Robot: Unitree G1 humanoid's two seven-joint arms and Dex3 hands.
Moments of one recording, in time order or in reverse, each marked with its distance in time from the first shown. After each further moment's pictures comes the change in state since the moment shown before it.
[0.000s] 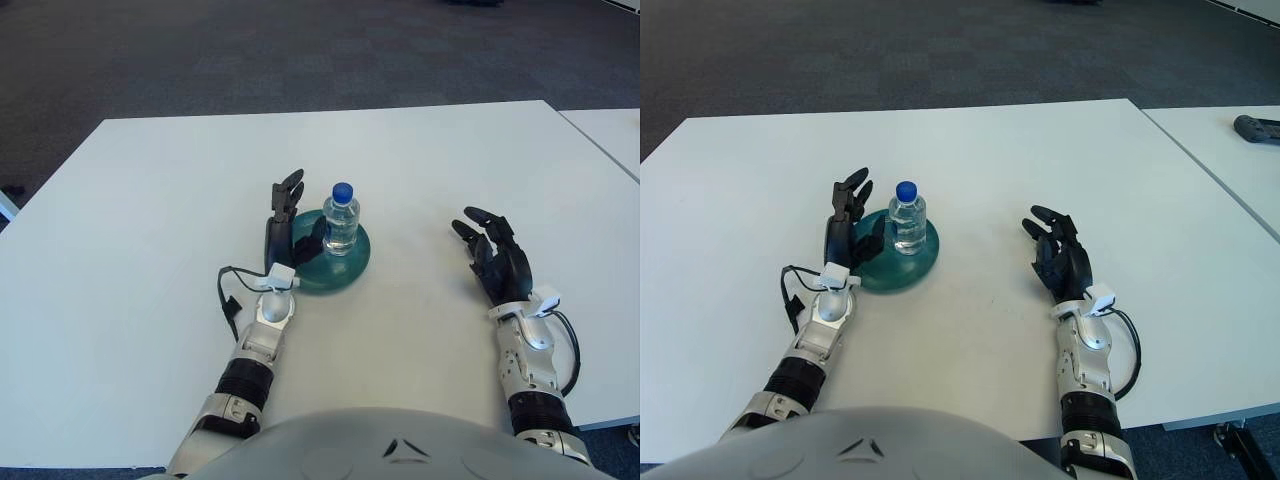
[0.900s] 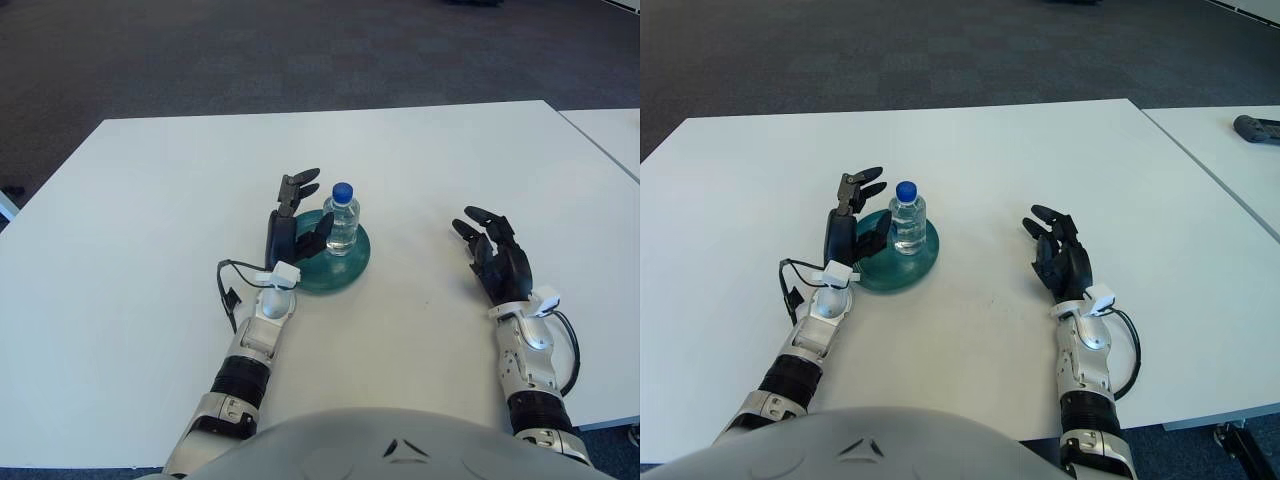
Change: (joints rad) left arm 0.000 0.022 -0.003 -0.112 0.055 0.051 -0.037; right arm -0.006 0.000 0.001 0.011 -0.003 -0.019 -0.002
